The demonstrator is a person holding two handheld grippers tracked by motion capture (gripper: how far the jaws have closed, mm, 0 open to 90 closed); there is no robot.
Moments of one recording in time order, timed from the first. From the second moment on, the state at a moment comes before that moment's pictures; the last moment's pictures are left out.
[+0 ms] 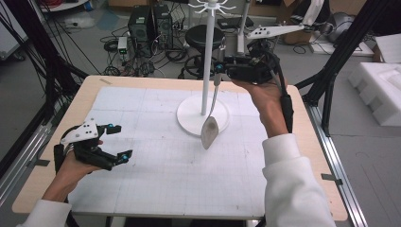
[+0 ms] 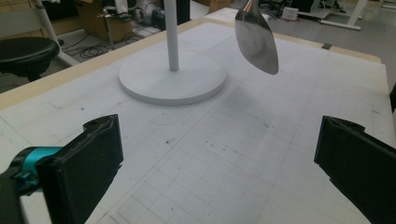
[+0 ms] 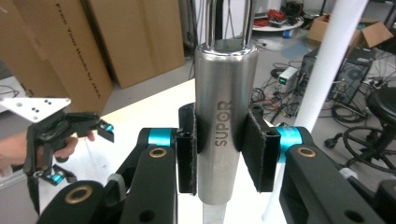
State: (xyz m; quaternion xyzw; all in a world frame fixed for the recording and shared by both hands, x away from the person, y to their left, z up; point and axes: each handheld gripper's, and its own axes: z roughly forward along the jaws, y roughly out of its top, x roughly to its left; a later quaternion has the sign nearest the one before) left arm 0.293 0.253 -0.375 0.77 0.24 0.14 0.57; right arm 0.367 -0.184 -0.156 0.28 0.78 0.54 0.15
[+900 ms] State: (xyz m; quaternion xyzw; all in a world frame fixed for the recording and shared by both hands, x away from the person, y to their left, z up) left arm 0.291 0.269 -0.391 0.77 0.26 0.13 0.57; right arm 0.396 -0.171 -0.144 0.32 0.78 0.51 0.18
